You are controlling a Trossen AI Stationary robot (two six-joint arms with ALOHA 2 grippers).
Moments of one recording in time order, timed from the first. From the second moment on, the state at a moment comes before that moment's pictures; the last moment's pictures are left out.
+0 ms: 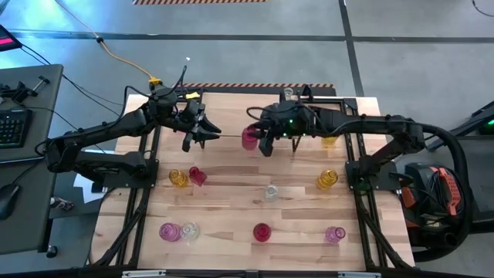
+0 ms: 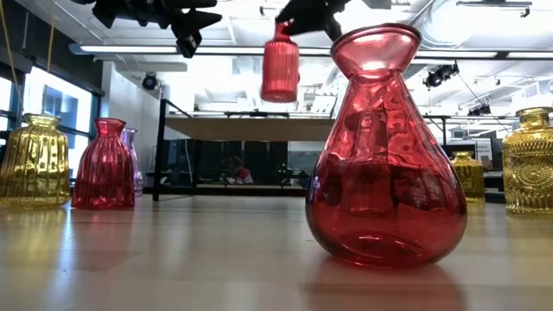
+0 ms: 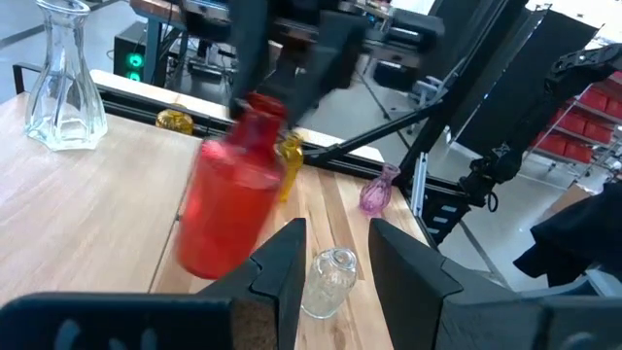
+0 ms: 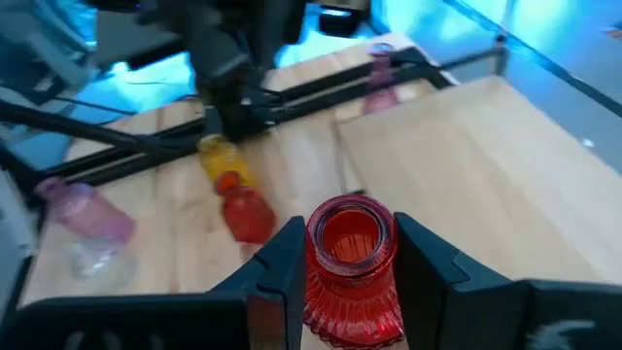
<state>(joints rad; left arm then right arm) 0.47 1.00 0.81 -0.06 0.66 -0.18 -0.13 1.50 1.39 -0.38 0.06 0.23</state>
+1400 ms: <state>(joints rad) 0.47 1.00 0.81 -0.06 0.66 -0.16 -0.27 1.28 1.00 0.13 0.14 0.22</state>
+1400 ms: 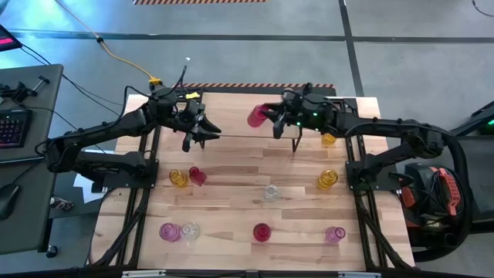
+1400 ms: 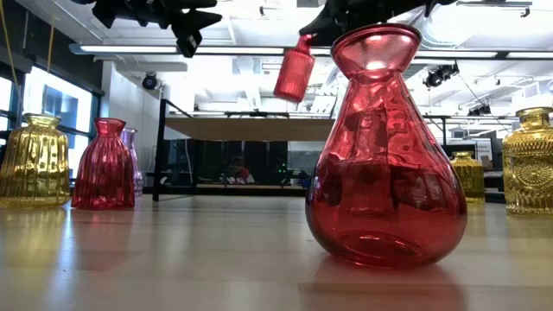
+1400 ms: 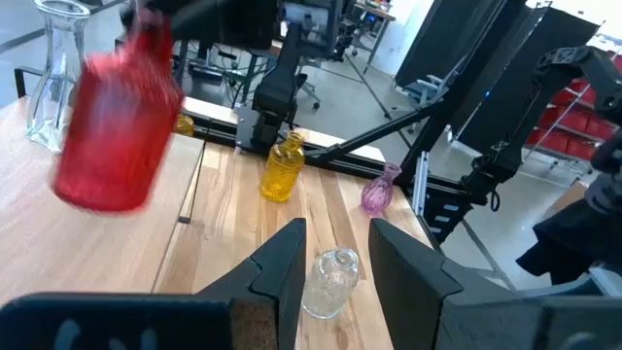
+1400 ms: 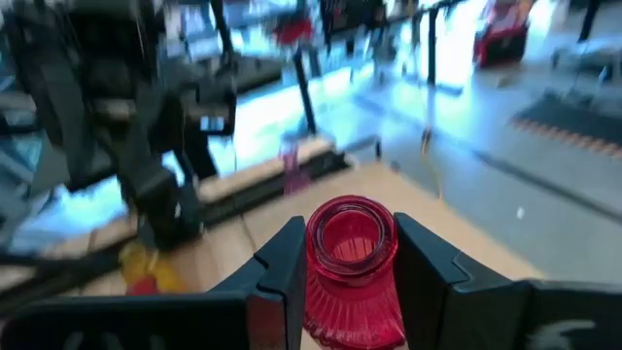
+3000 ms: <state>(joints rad) 0.47 1.00 0.81 -0.09 0.60 -0.15 -0.47 1.51 1.33 -0.29 -0.02 0.17</state>
